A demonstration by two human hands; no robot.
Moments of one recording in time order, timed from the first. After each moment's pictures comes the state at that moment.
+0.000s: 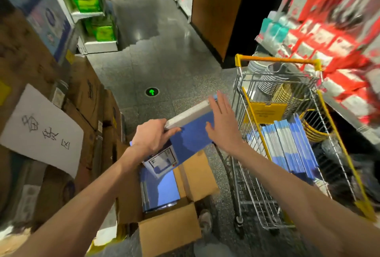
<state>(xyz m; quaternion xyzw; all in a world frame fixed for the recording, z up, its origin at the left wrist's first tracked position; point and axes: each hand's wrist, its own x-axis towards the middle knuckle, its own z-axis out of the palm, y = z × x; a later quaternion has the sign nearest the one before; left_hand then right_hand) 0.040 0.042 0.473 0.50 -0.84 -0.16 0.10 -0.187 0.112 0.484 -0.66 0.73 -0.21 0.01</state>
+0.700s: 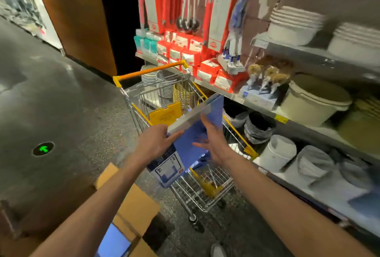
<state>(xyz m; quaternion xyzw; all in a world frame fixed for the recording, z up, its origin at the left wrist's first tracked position) -0.231 0.165 0.543 0.24 -0.94 -0.22 0.11 -0.357 0.308 0.523 -0.04 0.66 -0.69 0.30</state>
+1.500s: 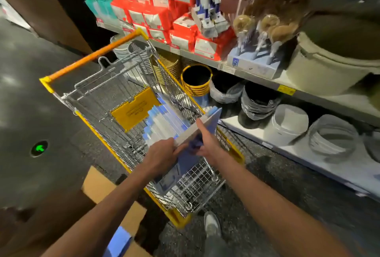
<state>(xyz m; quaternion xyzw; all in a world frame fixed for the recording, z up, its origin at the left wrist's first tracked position) -0.500 0.236 0.431 0.19 -0.96 -0.14 -0.12 -0.613 0.356 0.377 0.14 0.57 -0.68 0.44</state>
